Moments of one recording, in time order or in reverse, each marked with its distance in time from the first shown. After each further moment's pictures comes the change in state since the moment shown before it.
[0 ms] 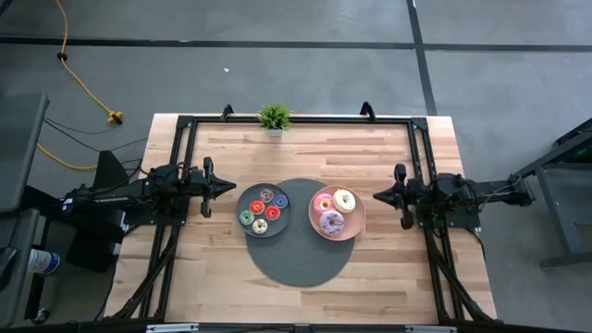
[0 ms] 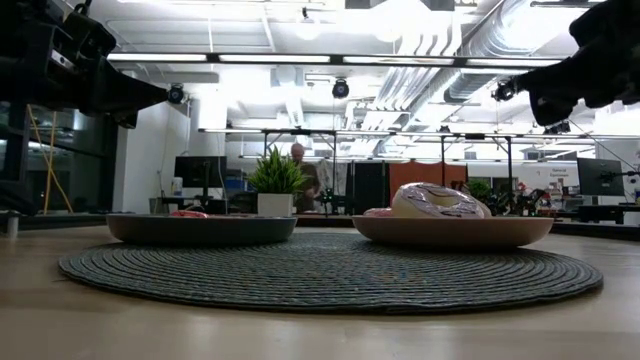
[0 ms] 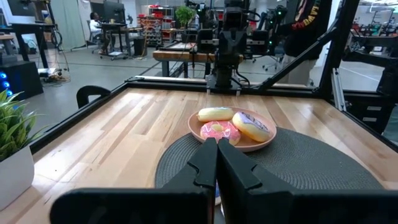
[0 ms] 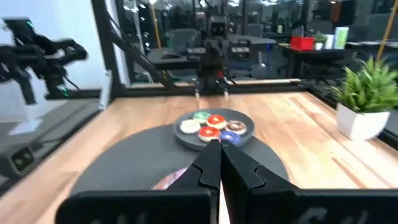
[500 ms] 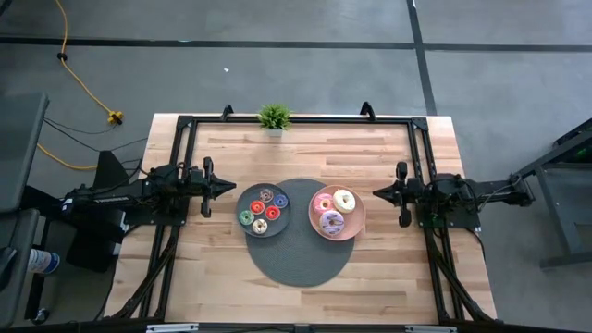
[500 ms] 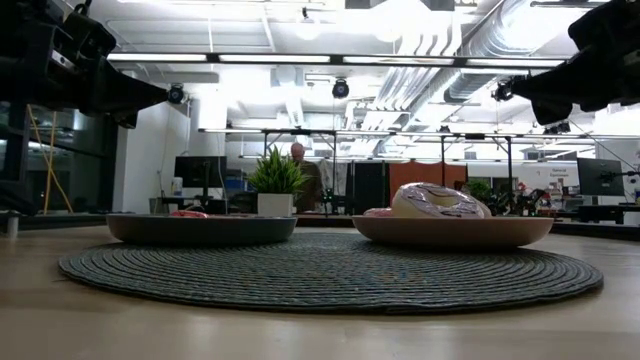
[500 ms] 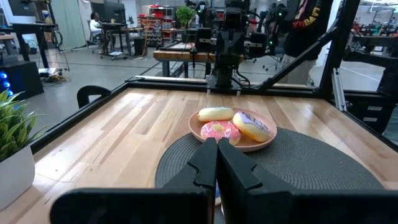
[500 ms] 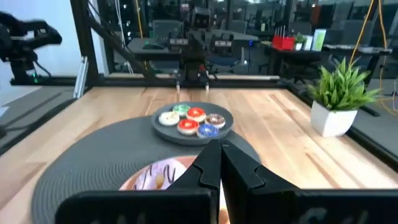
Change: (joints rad) left arm 0.000 0.000 0.000 0.000 -0.002 0.000; right arm -0.001 0.000 0.000 -0.024 0.071 -0.060
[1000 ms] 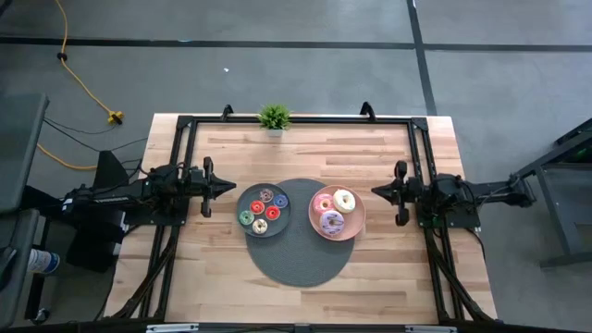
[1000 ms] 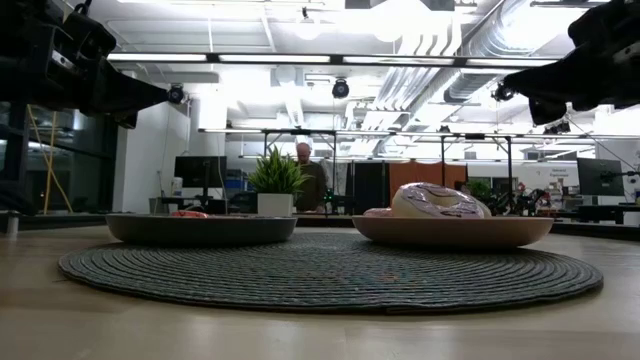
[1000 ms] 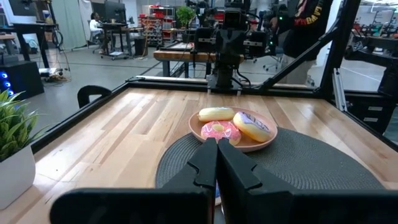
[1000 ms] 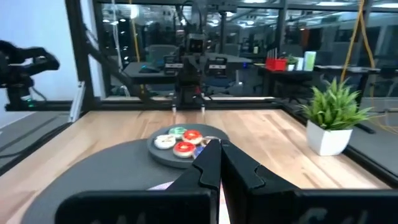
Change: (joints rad) left arm 0.000 0.000 0.000 0.000 -0.002 0.000; right arm -0.010 0.020 -0.058 0.159 0.018 -0.004
